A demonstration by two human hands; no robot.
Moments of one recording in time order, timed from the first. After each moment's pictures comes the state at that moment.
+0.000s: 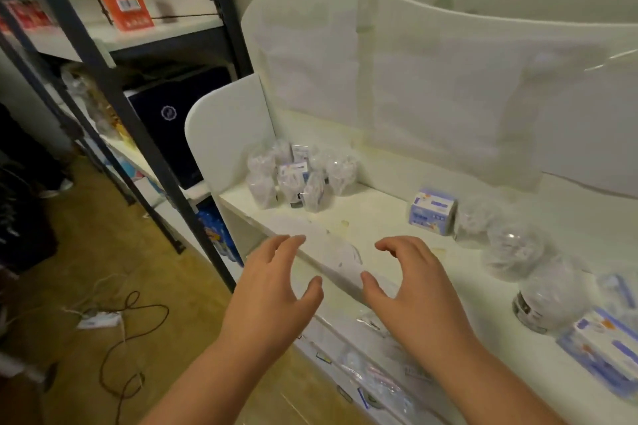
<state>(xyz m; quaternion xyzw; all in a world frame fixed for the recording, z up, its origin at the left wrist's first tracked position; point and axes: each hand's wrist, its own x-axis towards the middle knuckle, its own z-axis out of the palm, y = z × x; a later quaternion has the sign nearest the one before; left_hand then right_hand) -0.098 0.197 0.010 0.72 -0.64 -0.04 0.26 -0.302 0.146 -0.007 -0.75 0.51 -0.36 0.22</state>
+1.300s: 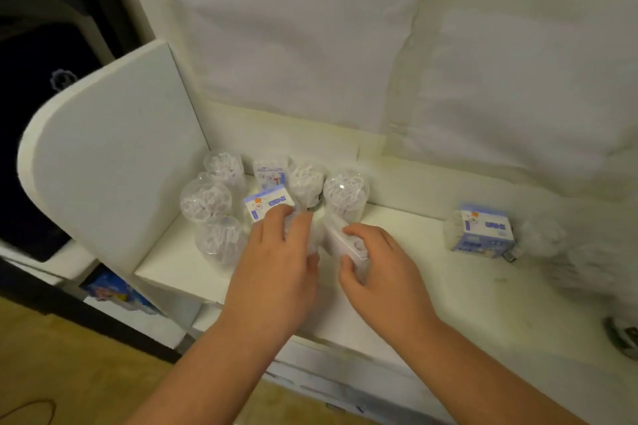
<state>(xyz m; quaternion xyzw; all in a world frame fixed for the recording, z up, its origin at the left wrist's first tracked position) 0.020 -0.029 -0.033 0.57 -0.79 -0.04 0.23 -0.148 -0.009 -0.060 -0.66 0.63 -0.39 0.15</state>
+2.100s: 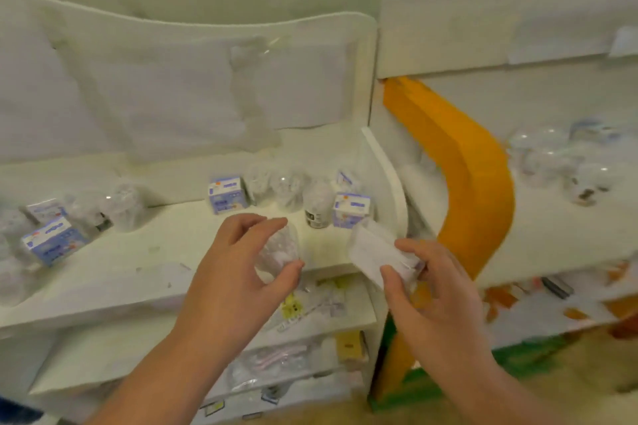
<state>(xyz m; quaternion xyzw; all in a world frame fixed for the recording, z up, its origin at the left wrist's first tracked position) -0.195 0.199 0.030 0.34 -0.86 -0.17 0.33 -0.387 0.351 -0.005 -0.47 0.71 -0.53 -0.03</state>
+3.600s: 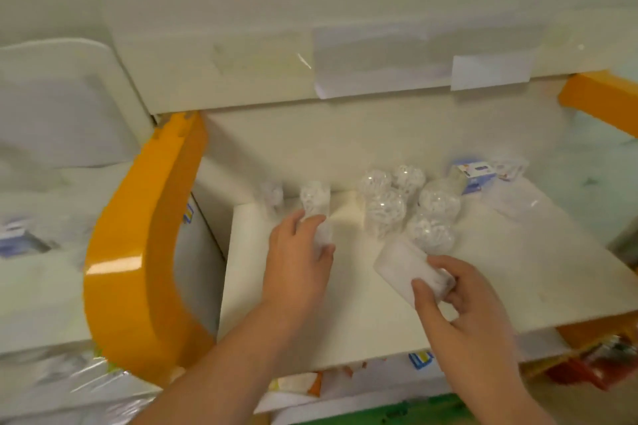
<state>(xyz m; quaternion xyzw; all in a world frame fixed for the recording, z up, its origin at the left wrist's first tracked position) -0.662 0.286 -0.040 0.41 -0.84 -0.19 0.31 -0.787 0.485 -0.022 -0.35 0.76 -0.55 0.07</state>
